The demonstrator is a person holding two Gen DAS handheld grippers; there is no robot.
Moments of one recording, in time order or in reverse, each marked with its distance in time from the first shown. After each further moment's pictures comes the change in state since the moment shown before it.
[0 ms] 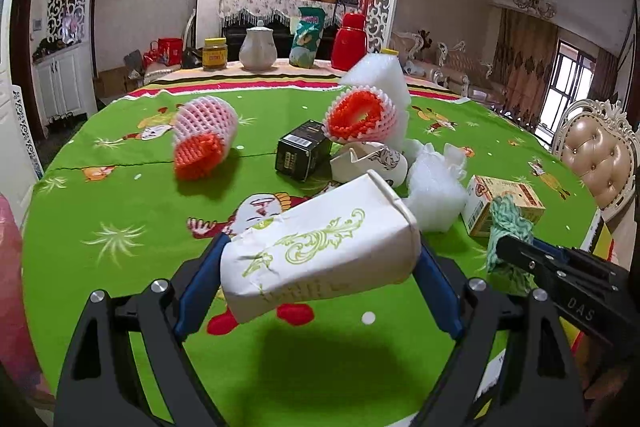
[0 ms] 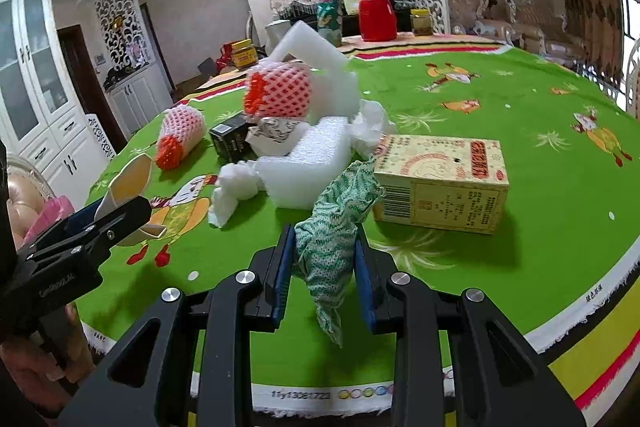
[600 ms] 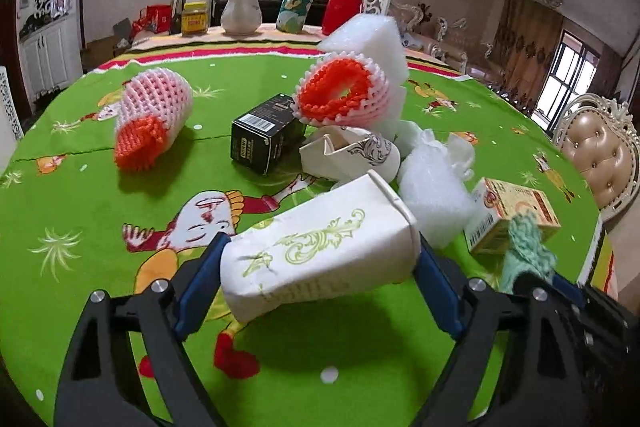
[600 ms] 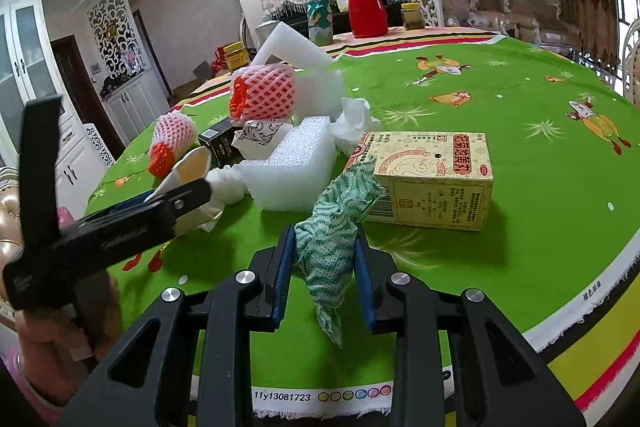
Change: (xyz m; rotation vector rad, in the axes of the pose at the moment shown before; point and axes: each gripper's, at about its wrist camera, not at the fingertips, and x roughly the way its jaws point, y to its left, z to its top) left arm 0.065 -0.021 0.021 -0.027 0.131 -0.038; right arm 0.002 -0.021 0.003 0.058 0.013 0.004
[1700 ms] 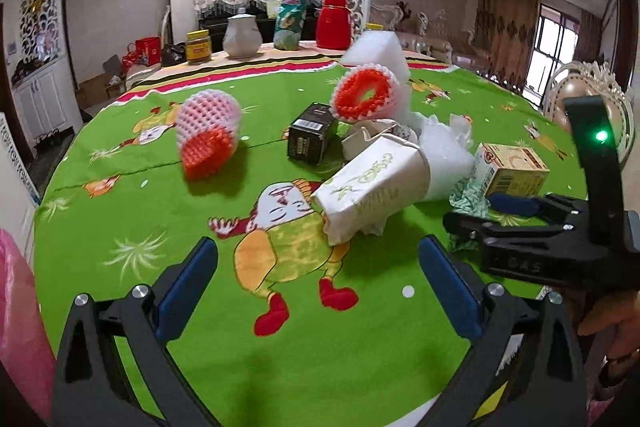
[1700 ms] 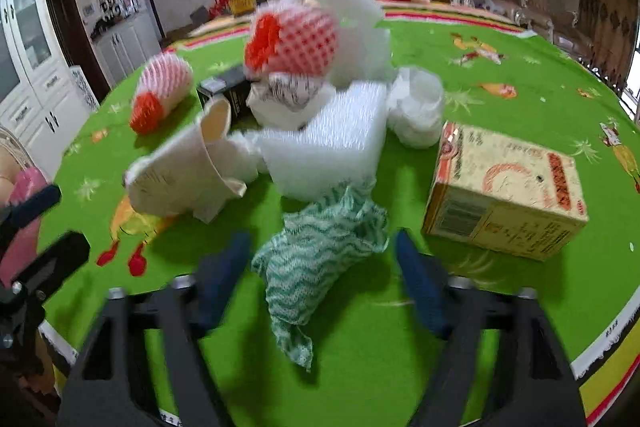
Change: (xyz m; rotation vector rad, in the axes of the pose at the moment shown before) left arm -0.055 0.041 -0.020 0.146 -0.036 0.008; right arm 0.066 0.051 0.012 -0.123 0.197 -0.068
